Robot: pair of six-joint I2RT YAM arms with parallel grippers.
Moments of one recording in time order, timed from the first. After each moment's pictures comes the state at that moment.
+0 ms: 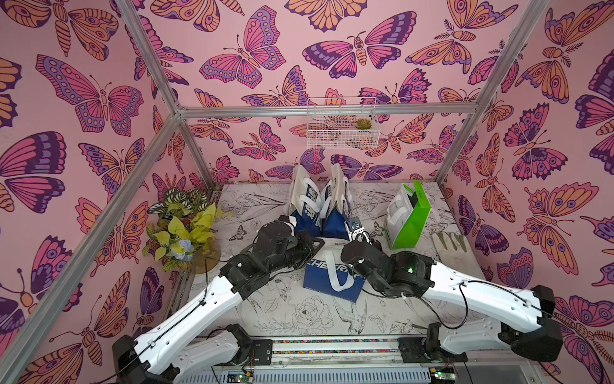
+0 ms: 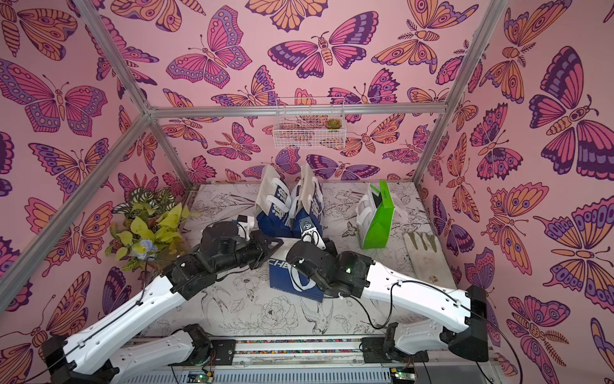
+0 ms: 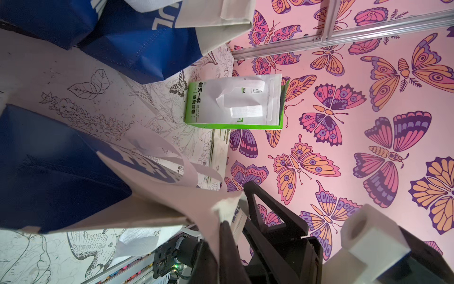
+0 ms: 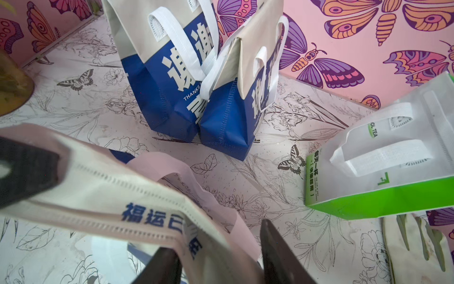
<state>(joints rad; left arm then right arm) -0.74 1.01 0.98 -0.40 0.19 -1.32 1.17 1.29 1.26 -0.82 0.71 0.49</state>
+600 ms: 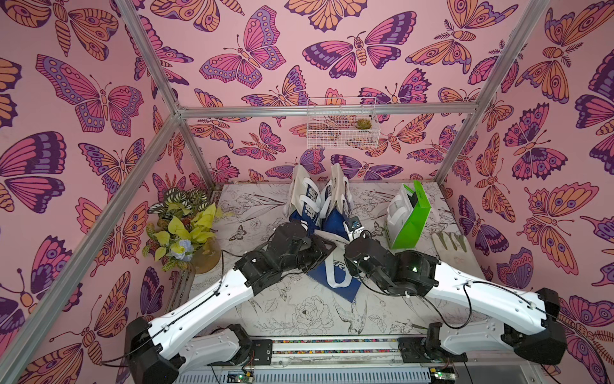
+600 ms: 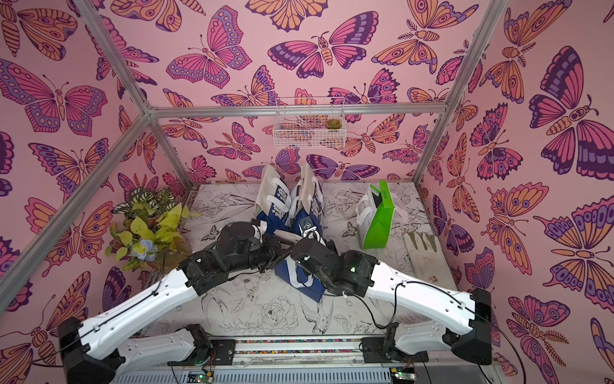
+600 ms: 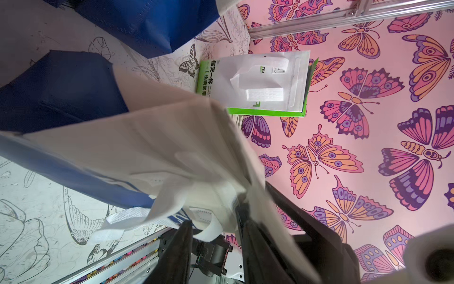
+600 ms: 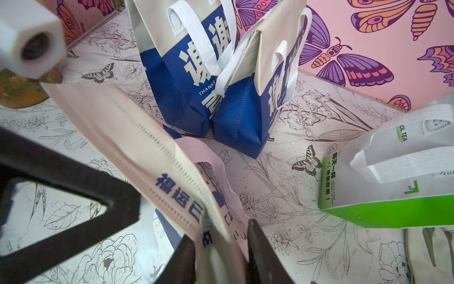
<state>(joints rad) -0.82 1.13 1.02 -0.39 0.18 -1.36 1.15 1.26 1.25 -0.79 0.62 0.46</state>
